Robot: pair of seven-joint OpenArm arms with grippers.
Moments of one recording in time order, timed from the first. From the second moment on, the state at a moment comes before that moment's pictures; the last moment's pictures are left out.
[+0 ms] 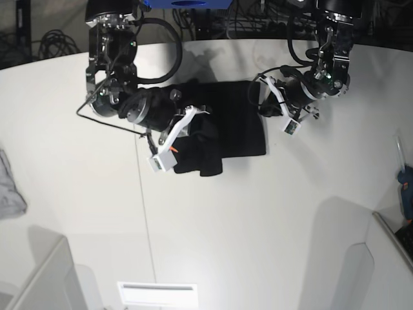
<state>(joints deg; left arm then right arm) 14.8 -18.7 1.5 91.8 -24.1 -29.3 37.8 -6.8 -2.1 -6.4 111.5 41.5 4.3 -69.4</state>
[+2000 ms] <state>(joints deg) 27.7 -18.4 -21.1 96.2 -24.2 -38.4 38.7 -5.4 -2.1 -13.9 96.2 41.5 3.9 -54.5</state>
